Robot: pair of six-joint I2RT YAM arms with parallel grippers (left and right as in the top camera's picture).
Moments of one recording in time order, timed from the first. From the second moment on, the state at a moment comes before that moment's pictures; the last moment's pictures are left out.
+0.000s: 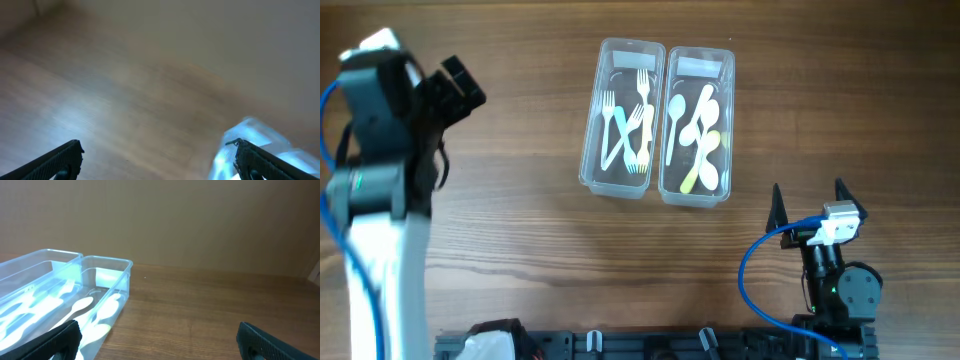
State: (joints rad) left arm 0.11 1.18 1.37 -0.76 -0.11 -0.37; right arm -0.05 0.02 0.01 0.00 -0.11 -0.07
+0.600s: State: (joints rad) left arm 0.05 0.29 1.19 -0.76 -0.19 -0.37; right arm -0.05 0.02 0.01 0.00 -0.11 -0.07
